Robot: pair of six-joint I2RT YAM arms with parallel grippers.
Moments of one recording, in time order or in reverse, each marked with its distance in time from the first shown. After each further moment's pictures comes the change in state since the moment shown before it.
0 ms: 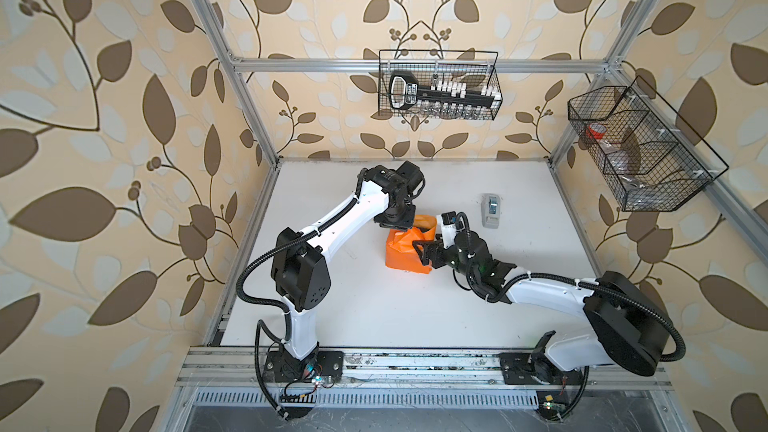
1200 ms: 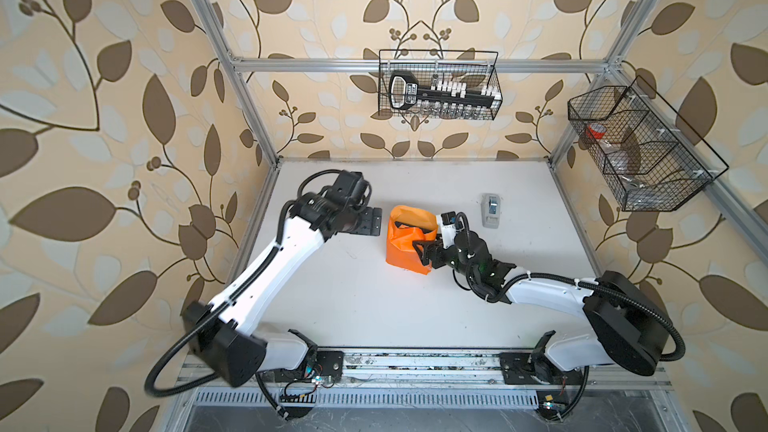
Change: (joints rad) left arm 0.152 -0.645 -0.568 0.317 0.000 0.040; right arm 0.002 0.002 0.000 0.000 -0.001 -0.008
